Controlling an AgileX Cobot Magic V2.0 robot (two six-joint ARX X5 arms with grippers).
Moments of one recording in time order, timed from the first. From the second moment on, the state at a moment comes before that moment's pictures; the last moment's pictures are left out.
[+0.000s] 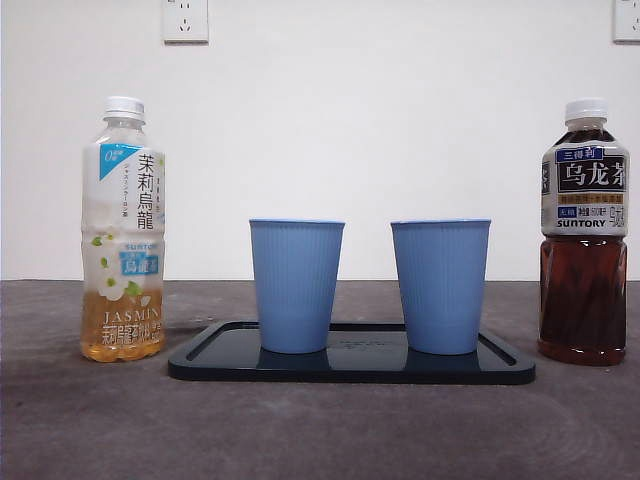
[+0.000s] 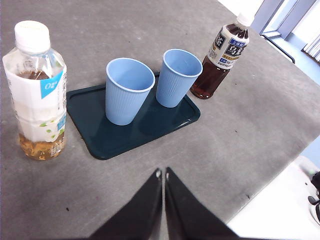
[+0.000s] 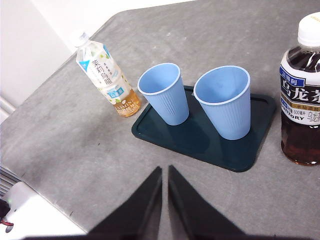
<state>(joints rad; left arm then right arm) -0.57 0.45 0.88 -0.89 0.21 -0.22 0.24 0.33 0.76 -0.85 -0.47 0.25</state>
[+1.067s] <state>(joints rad) -0.12 0.01 0.12 -0.28 0.19 -0.10 0.24 0.33 0.76 -0.85 -0.47 0.25</state>
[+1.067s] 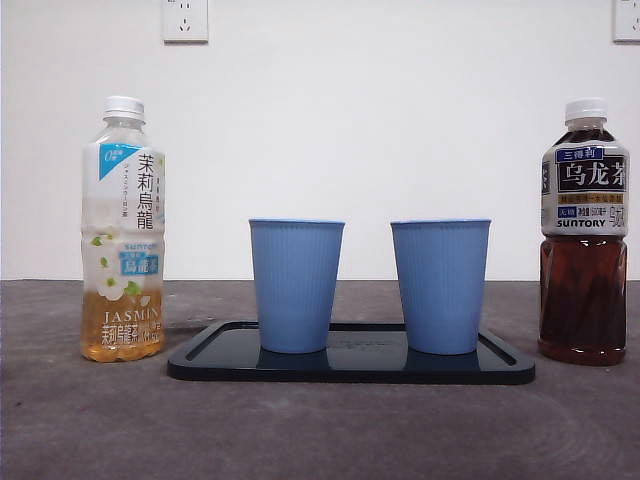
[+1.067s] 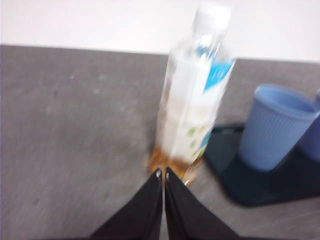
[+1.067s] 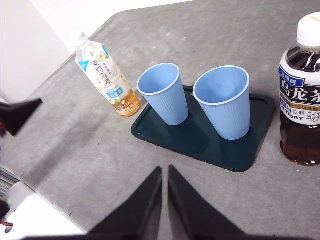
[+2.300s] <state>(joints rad) -0.06 0.00 0.05 -0.23 -0.01 -0.04 0.24 0.33 0.76 -0.85 -0.47 0.25</state>
